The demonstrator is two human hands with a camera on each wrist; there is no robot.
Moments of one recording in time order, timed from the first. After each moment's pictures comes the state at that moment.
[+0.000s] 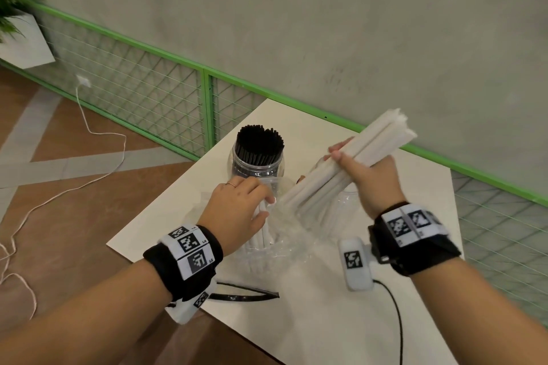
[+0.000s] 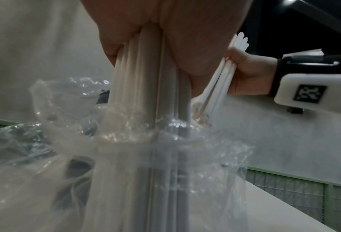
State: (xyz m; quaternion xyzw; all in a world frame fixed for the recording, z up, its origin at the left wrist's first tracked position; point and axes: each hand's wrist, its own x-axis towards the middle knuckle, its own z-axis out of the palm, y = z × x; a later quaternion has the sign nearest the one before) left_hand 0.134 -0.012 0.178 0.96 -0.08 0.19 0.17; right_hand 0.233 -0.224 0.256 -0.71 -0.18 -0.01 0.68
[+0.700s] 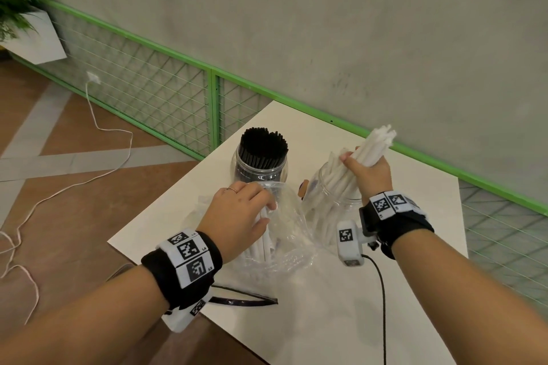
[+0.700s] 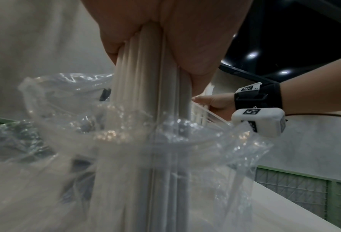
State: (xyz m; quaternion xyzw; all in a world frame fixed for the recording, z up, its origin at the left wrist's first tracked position) left_hand 0.129 -0.015 0.181 0.97 -0.06 0.17 0.17; right_hand 0.317 -0.232 0.196 -0.76 -0.02 -0.05 0.65
